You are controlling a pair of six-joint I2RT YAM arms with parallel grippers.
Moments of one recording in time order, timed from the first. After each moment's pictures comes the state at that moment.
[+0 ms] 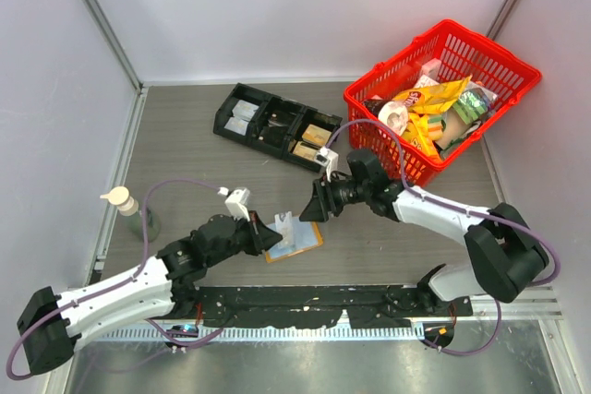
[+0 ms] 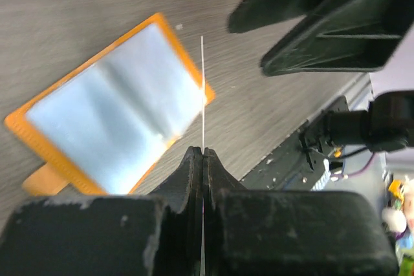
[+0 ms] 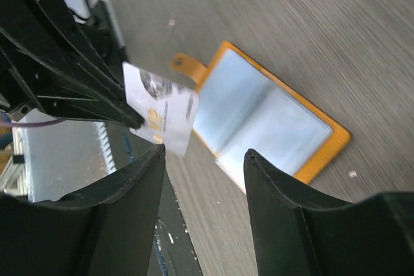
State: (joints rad) left arm -0.96 0.67 0.24 0.00 -0.10 -0.91; right arm 0.64 1.40 0.69 0.10 -0.68 0.34
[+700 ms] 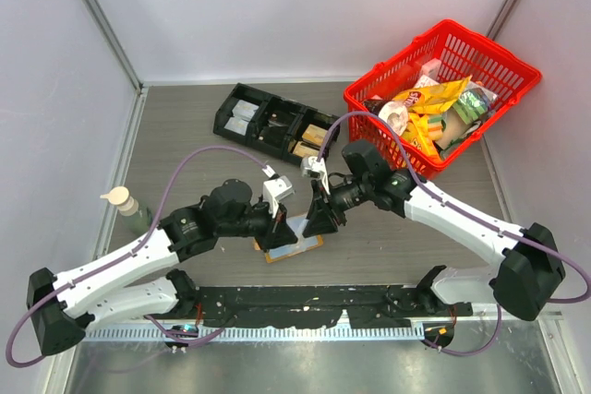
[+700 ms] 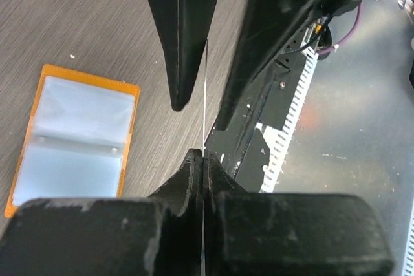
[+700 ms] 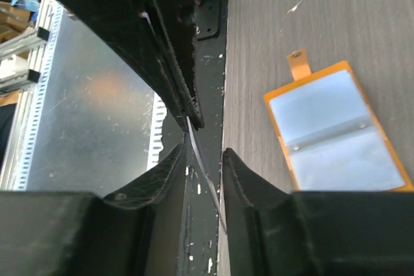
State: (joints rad) left arm -0.96 0.90 0.73 -0.35 0.33 -0.31; right arm 0.73 1.25 0.94 -0.36 -0.96 -0.12
